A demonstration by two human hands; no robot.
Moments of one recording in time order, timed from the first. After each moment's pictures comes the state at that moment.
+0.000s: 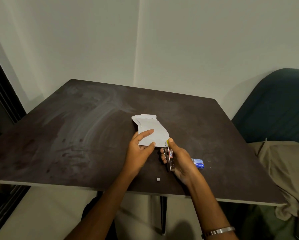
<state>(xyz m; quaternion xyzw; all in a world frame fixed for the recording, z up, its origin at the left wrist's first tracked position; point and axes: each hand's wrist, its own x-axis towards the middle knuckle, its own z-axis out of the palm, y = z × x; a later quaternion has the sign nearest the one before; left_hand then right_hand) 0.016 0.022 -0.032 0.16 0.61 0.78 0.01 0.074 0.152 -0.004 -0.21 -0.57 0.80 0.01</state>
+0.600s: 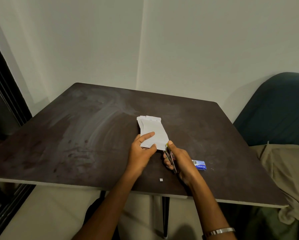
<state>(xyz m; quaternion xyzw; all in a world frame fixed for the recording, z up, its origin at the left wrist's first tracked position) 0.010 0.022 -0.038 0.12 0.63 0.77 0.01 0.077 0.152 -0.008 -0.17 -0.68 0.71 0.00</state>
